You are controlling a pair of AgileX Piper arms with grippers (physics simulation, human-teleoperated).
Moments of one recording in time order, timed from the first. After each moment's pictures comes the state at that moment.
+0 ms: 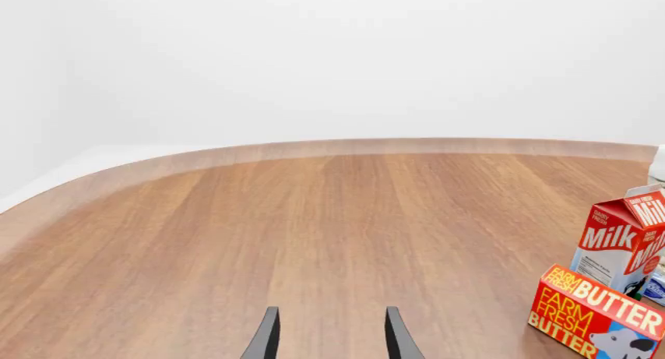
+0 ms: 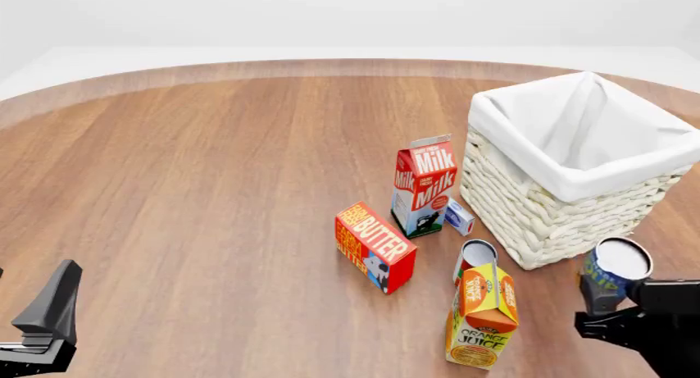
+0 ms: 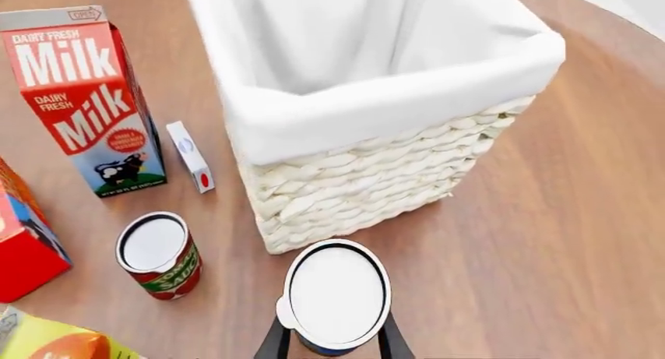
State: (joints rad) left arm 0.00 0.00 0.00 0.00 0.00; right arm -0.12 0.90 0.00 -0.40 -0.13
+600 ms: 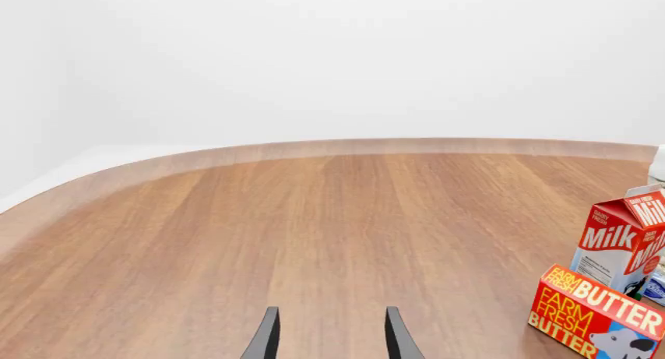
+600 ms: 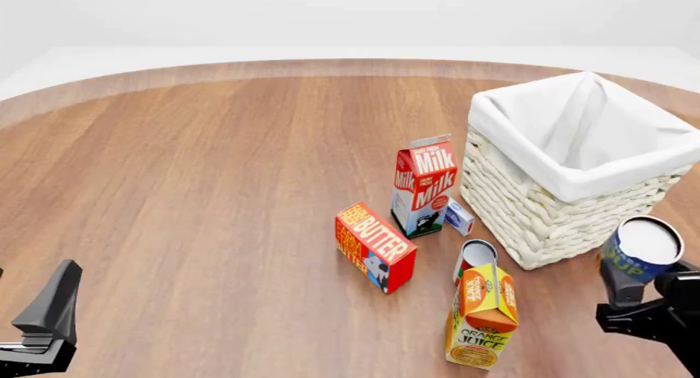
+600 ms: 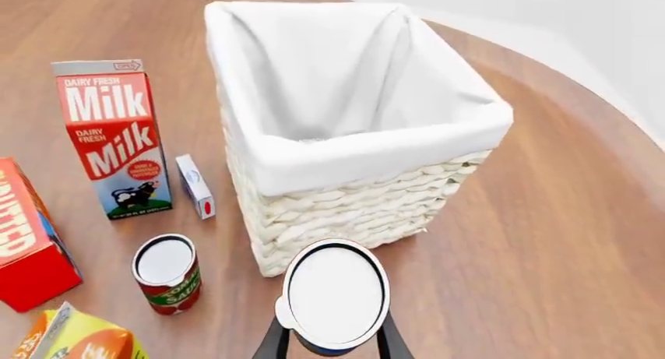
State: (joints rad) left arm 0.00 0.00 0.00 0.00 0.00; right arm -0.12 0.59 -0.09 -0.09 -0.19
